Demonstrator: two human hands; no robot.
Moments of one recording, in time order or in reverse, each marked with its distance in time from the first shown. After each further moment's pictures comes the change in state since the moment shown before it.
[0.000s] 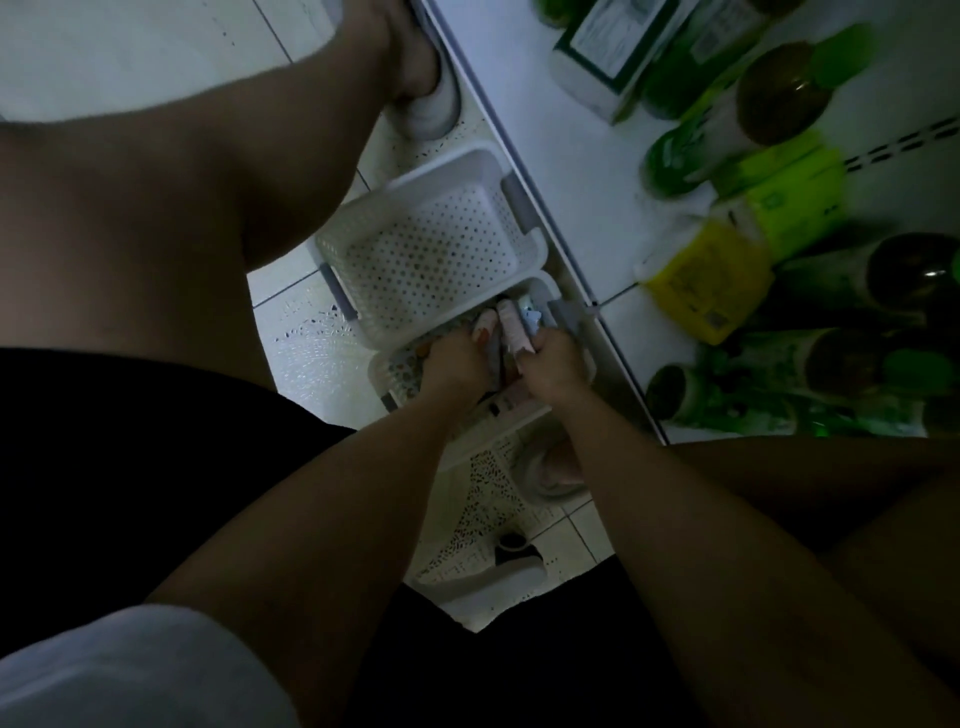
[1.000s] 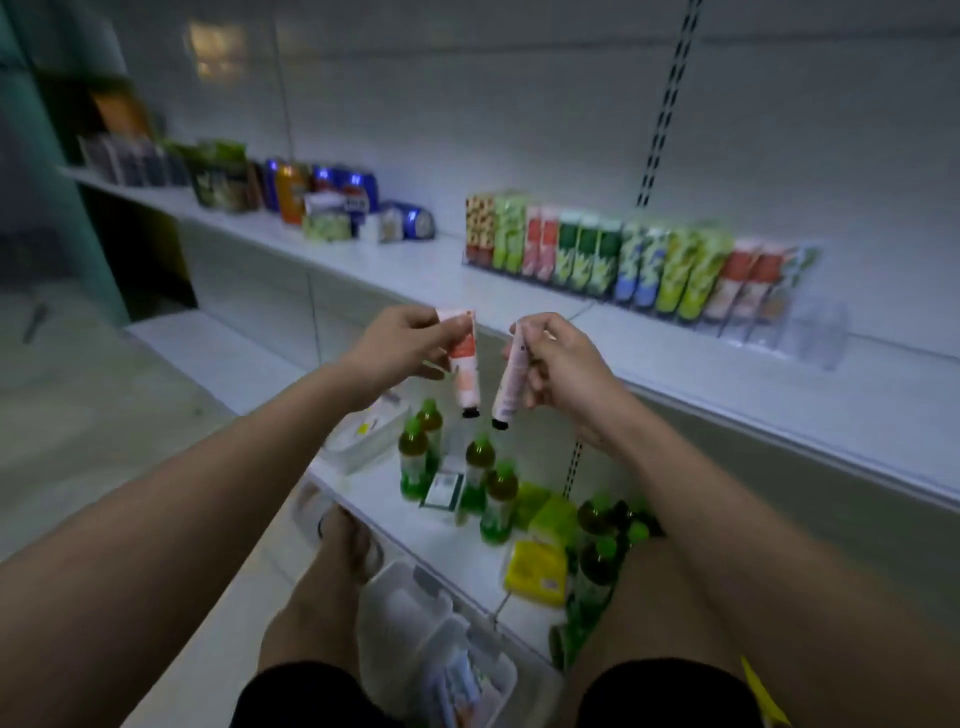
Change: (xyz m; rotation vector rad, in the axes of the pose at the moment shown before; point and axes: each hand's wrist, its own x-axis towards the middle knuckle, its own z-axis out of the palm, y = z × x) left_hand -0.333 0.228 -0.324 -0.350 0.051 1.131; right_hand -0.397 -0.148 -0.292 0.771 0.430 -0.928
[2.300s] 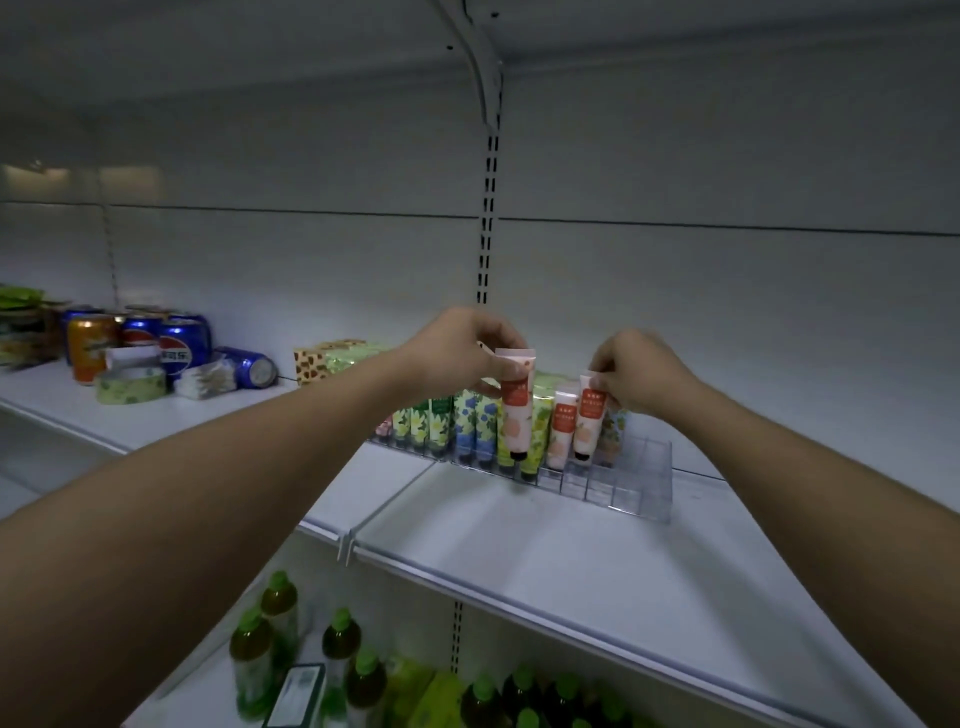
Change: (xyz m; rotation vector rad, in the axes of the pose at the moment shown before) left_hand 0.157 0.176 0.148 0.176 -0.297 0.323; right_hand 0.074 -0.118 -0.261 -1.291 0.416 -0.038
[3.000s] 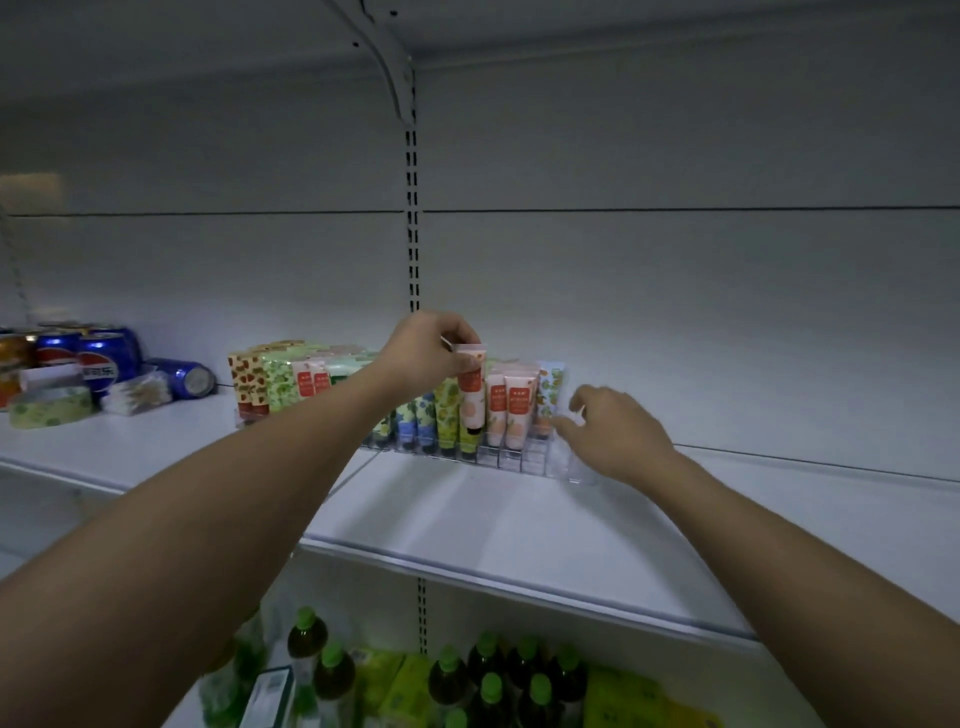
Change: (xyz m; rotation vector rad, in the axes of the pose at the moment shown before) left_hand 0.016 0.003 0.043 0.228 0.165 0.047; right_hand -0.086 0.042 0.027 -0.008 0.008 0.180
